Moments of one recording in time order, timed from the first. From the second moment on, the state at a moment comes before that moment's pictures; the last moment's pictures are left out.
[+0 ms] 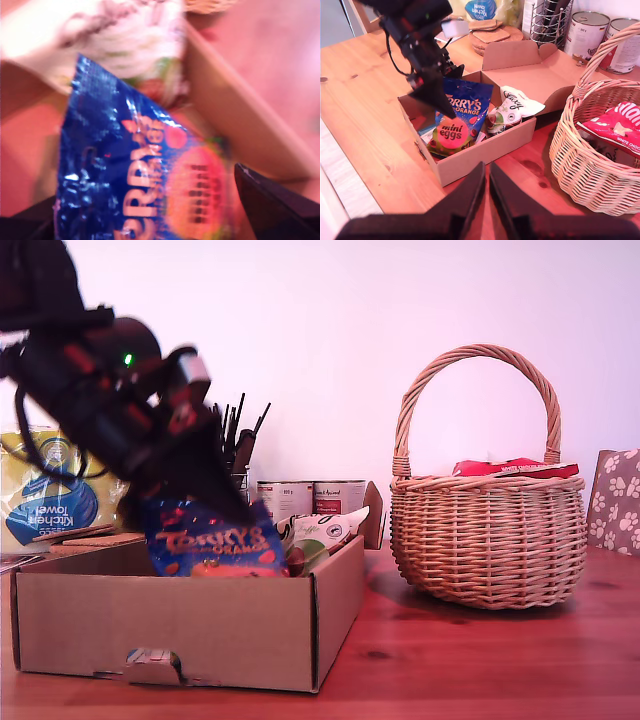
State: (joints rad) left arm -0.39 1.74 1.13 -0.53 0.68 0.33; right arm 0.53 0.46 0.67 -0.62 -0.25 -0.15
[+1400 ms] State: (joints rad) left arm -0.56 1.89 1.17 -0.55 0.37 0.32; right arm 0.53 0.46 0.67 -0.65 -0.25 -0.15
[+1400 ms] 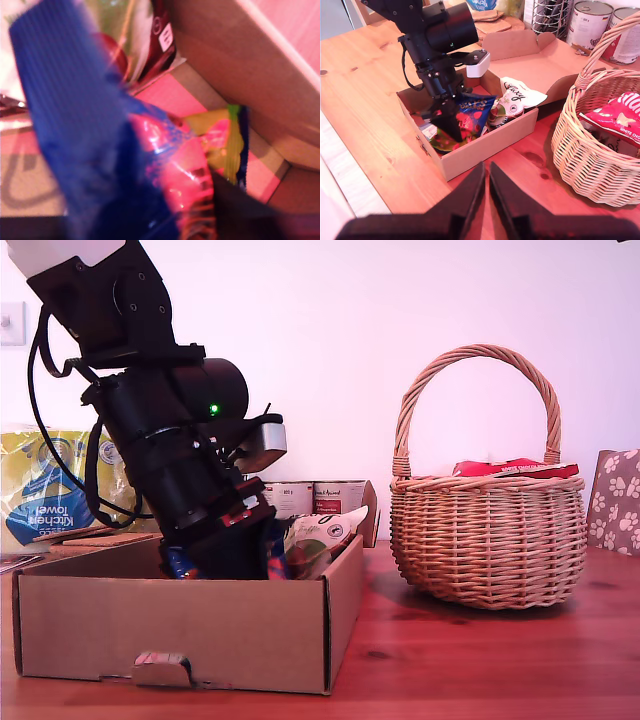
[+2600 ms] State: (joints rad) left arm -0.77 1.51 1.16 0.02 0.21 0.06; right arm 0.52 0.23 0.72 -0.85 0.09 -0.02
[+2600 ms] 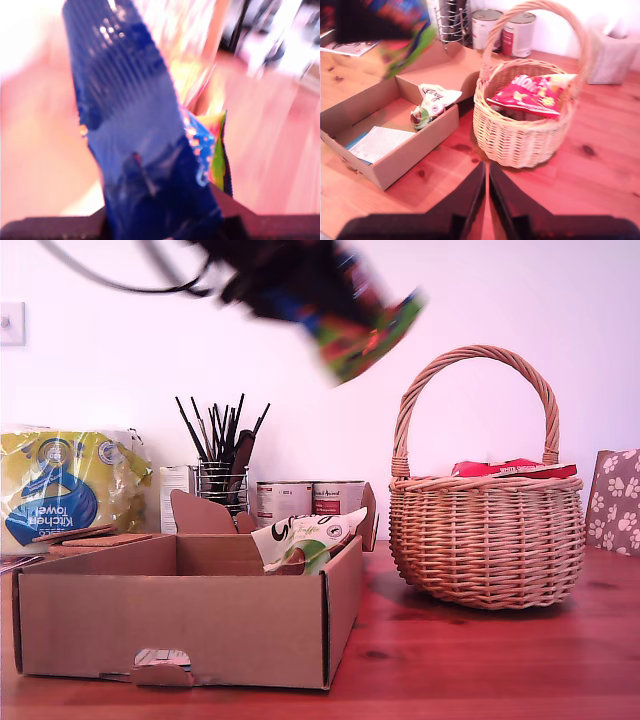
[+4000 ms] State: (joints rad) left arm -0.85 2.23 1.61 0.20 0.05 0.03; right arm 0.52 0.21 0.82 -0.91 0.09 -0.02
